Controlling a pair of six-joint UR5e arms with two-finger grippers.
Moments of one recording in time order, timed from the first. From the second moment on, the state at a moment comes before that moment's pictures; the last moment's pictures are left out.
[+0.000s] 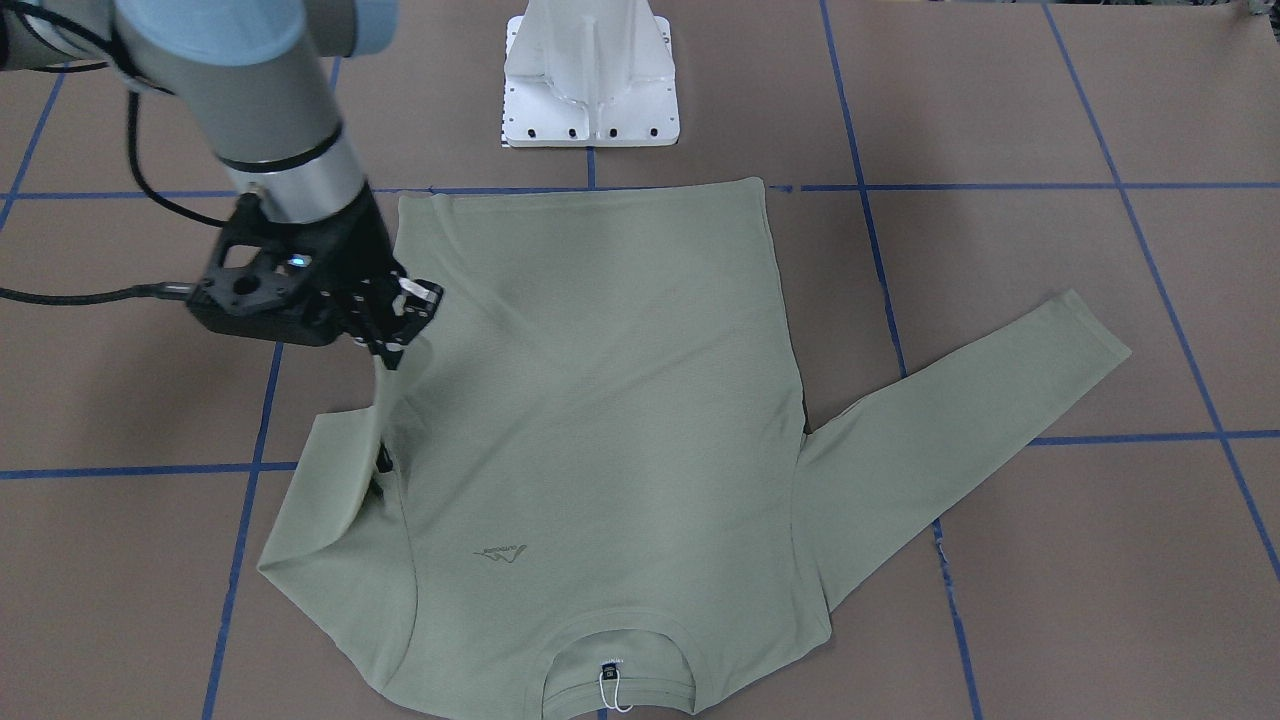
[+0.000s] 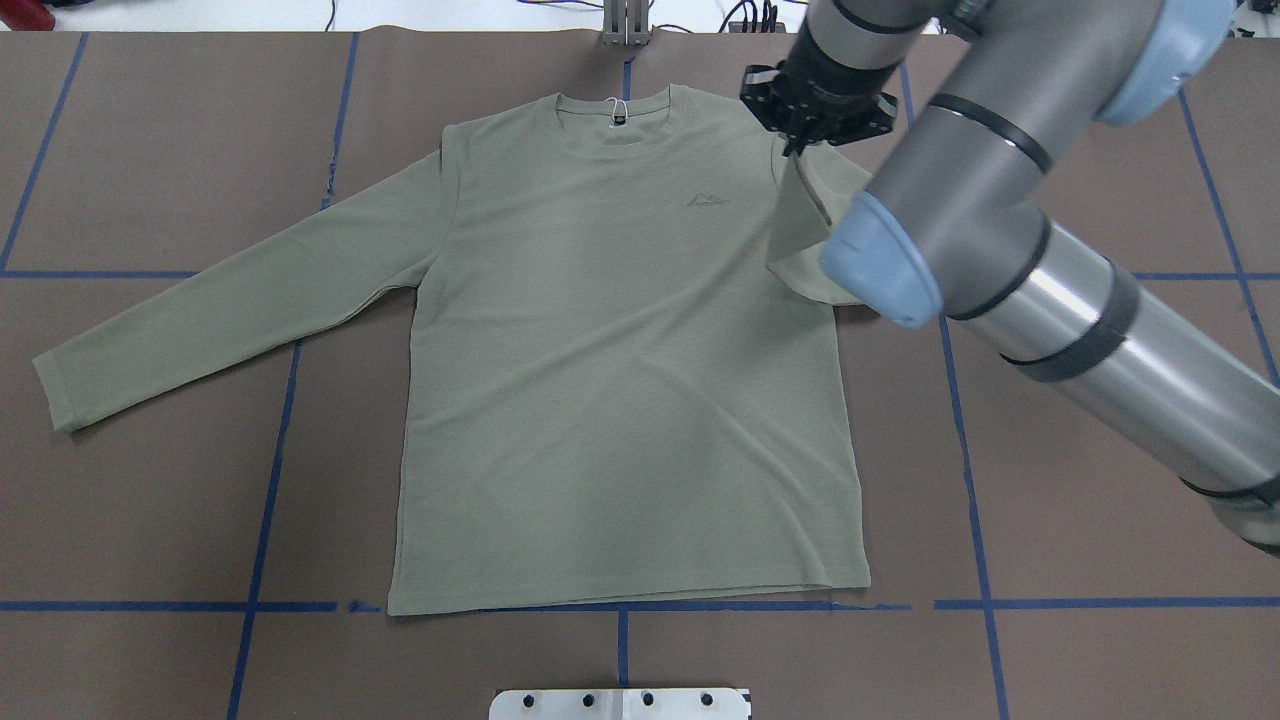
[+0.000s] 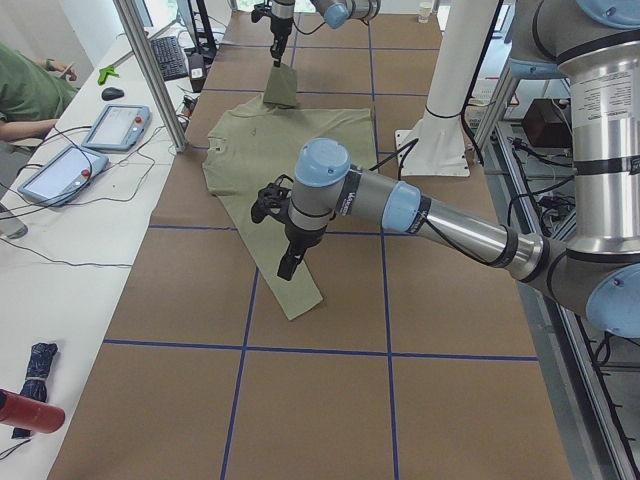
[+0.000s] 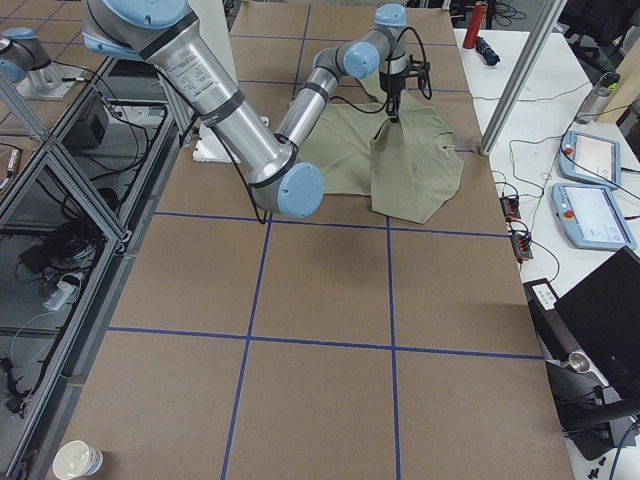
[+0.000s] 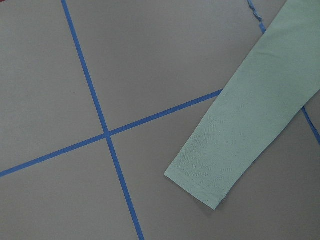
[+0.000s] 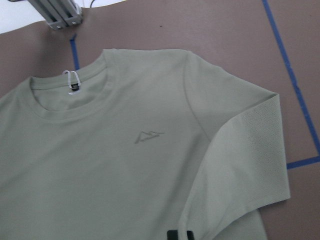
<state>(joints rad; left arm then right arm) -1.57 -1.41 -2.08 -1.54 -2.38 0.14 0.84 -0.67 1.66 -1.83 1.95 1.24</state>
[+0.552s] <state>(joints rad) -1.57 -1.41 -2.08 -1.54 -2.38 0.14 0.64 -0.26 1.17 -1.69 1.68 1.47</state>
